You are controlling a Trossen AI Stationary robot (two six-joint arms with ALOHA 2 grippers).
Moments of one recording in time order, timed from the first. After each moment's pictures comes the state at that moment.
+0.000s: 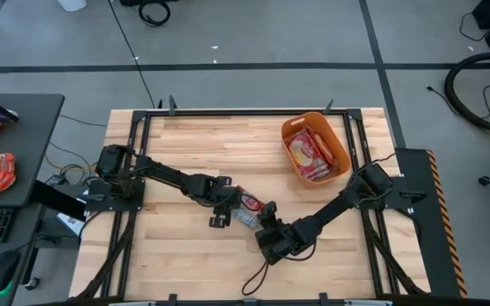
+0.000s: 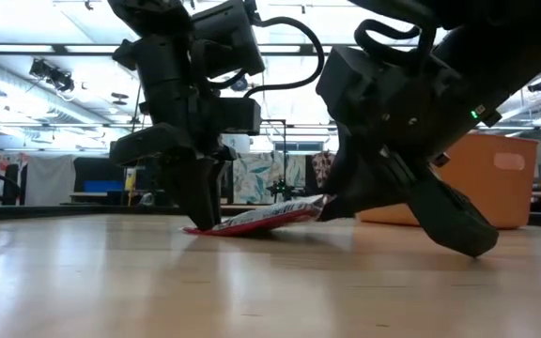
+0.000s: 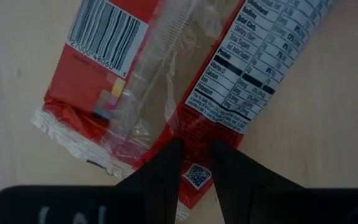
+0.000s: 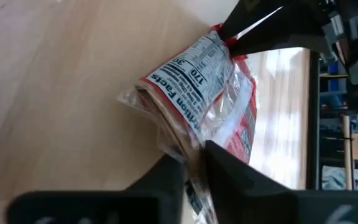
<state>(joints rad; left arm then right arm) -0.15 1.87 1.05 -0.41 -0.09 0.02 0.51 2.07 1.17 -0.28 0.86 -0.12</state>
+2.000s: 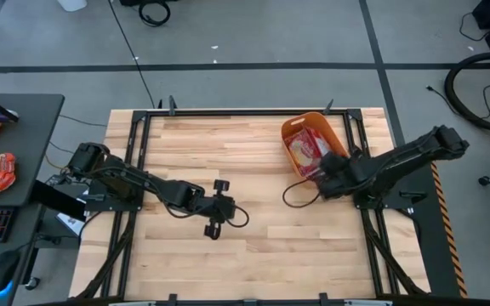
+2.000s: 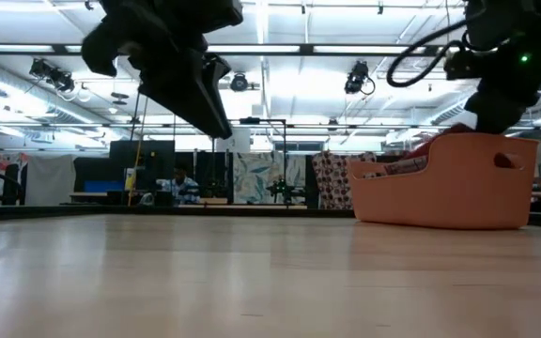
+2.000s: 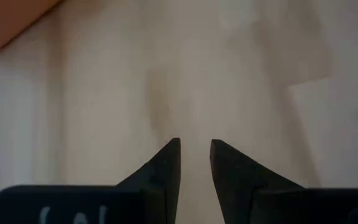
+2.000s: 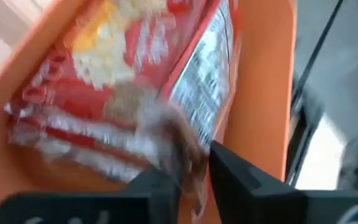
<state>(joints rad) -0.31 1.62 1.05 -0.38 -0.30 0.02 0.27 1.15 0.73 -1.28 0.76 1.08</state>
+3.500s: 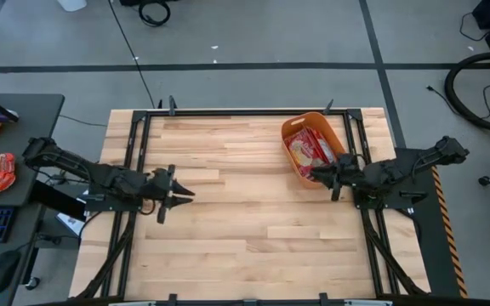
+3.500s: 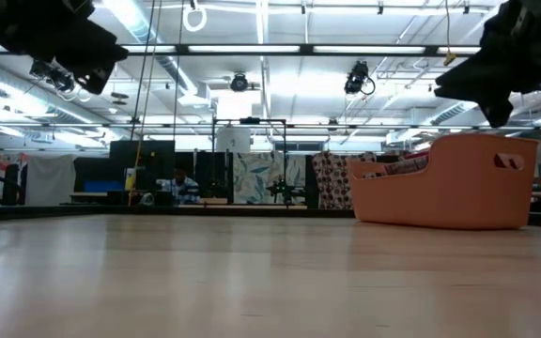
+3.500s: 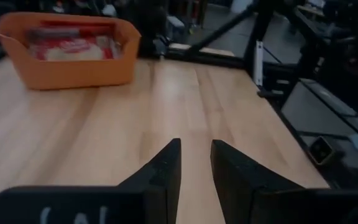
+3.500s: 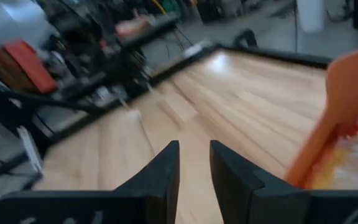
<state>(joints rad) -0.34 0.60 0.30 0.06 -0.25 -0.24 0.33 0.34 0.20 -0.09 0.61 0.56</state>
